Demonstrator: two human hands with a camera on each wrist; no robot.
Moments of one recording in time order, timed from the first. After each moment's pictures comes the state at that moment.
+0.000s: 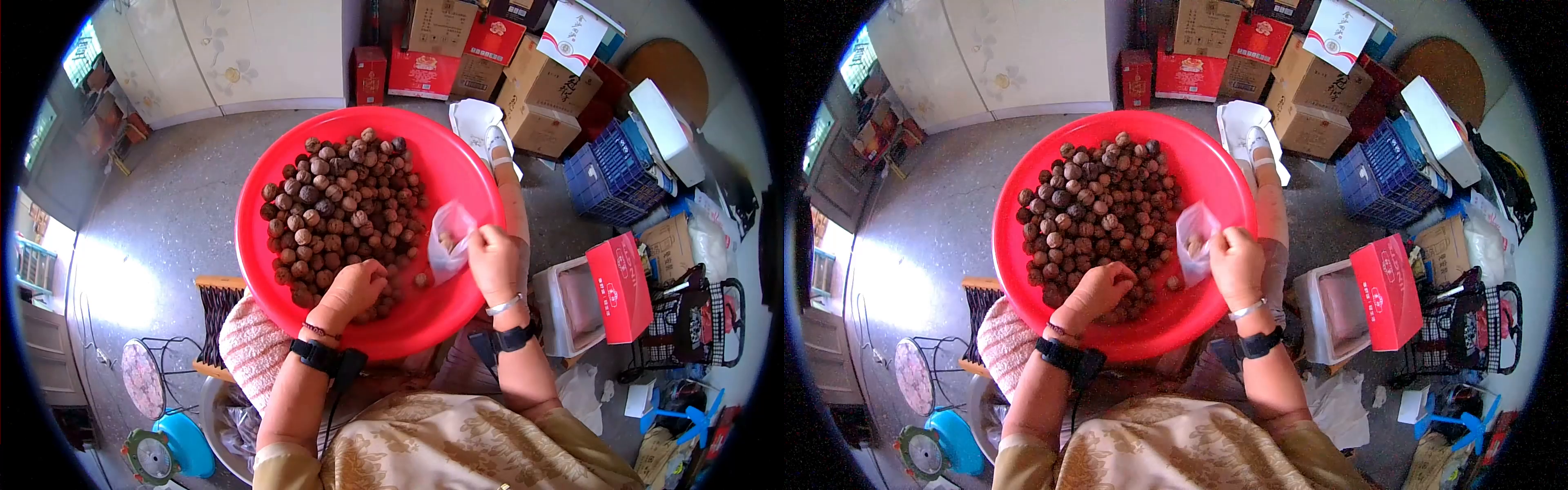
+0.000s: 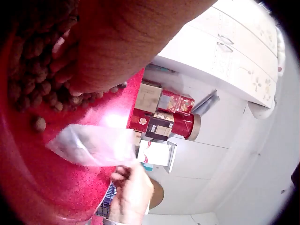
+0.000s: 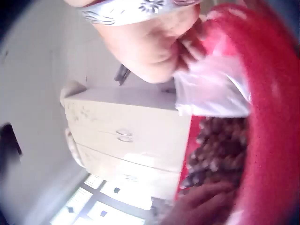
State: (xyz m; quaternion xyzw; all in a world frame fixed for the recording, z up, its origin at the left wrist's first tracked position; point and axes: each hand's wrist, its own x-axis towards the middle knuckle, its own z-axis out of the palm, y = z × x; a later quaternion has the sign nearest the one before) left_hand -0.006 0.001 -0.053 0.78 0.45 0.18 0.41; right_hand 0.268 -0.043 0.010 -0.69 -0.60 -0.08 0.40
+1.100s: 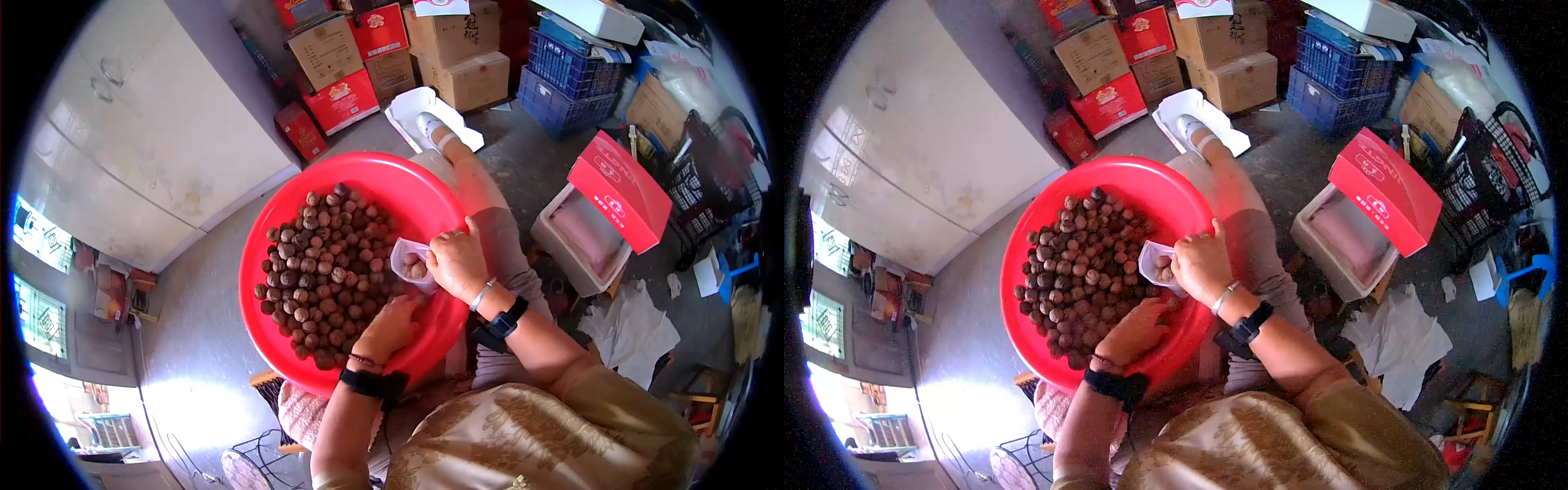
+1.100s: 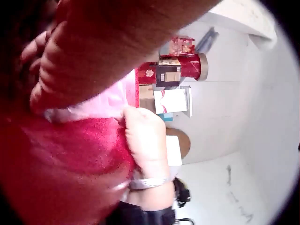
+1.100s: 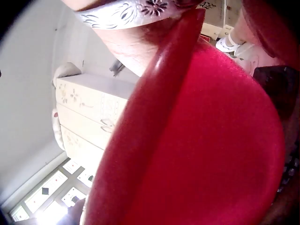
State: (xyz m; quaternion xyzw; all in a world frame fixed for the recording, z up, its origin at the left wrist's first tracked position) left_hand 0.058 0.004 -0.059 0.93 0.21 -0.01 0.31; right_hand 0.273 -0.053 -0.017 -0.74 -0.61 -0.10 0.26
